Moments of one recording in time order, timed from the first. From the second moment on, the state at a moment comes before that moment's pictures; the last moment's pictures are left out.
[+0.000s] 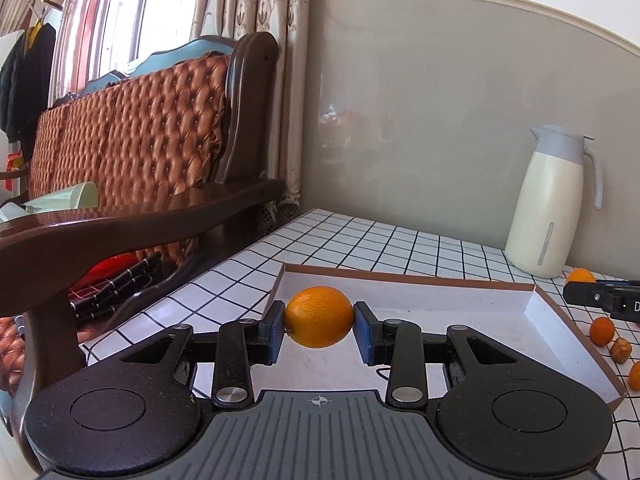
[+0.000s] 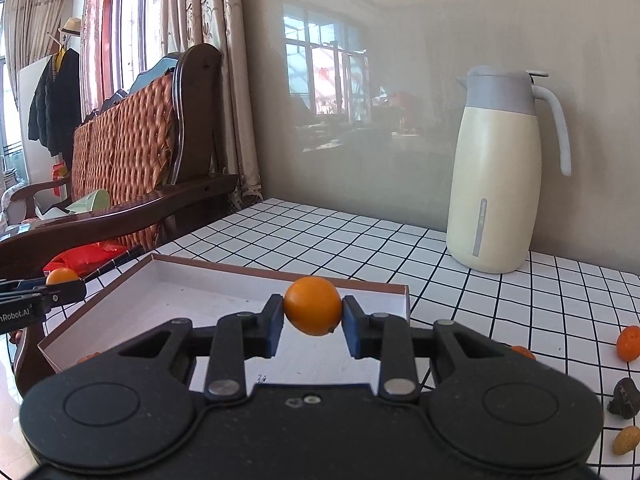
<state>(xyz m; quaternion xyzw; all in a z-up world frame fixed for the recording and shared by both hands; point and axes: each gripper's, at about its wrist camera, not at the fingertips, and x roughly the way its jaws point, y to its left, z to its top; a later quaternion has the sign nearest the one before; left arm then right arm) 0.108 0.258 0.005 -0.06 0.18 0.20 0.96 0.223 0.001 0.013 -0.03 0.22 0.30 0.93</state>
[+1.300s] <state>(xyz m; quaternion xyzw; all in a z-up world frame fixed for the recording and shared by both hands) 0.137 0.275 -0.006 -0.05 0.17 0.25 0.95 0.280 0.024 -0.003 -0.03 0.24 0.28 0.93</state>
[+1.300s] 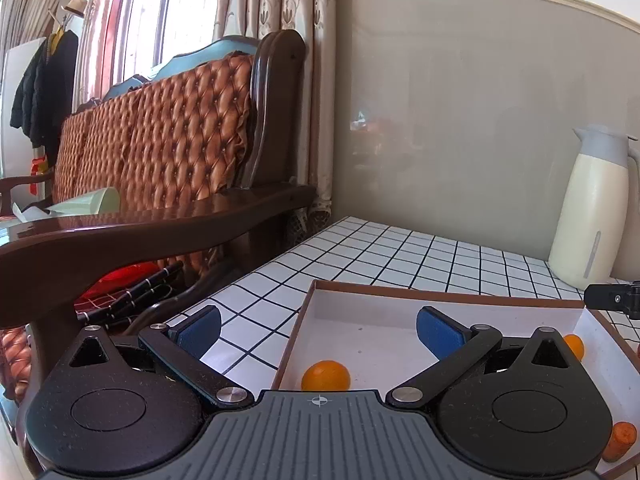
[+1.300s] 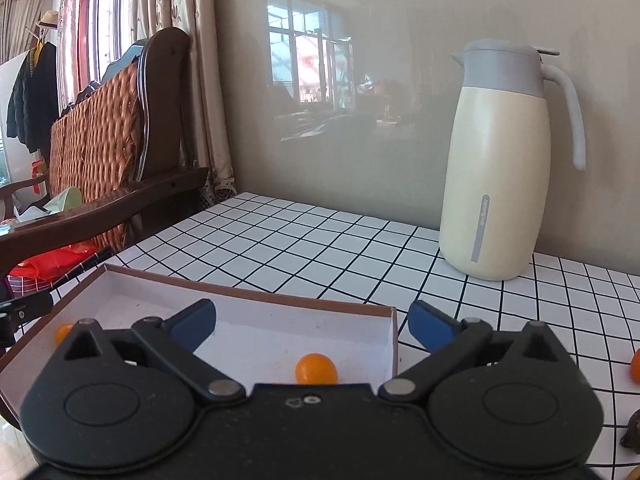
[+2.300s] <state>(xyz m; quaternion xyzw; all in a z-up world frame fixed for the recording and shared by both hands) 0.113 0.254 0.003 -0.05 0.17 0.25 0.95 0.246 0.011 0.006 -0.02 0.25 0.29 0.92</state>
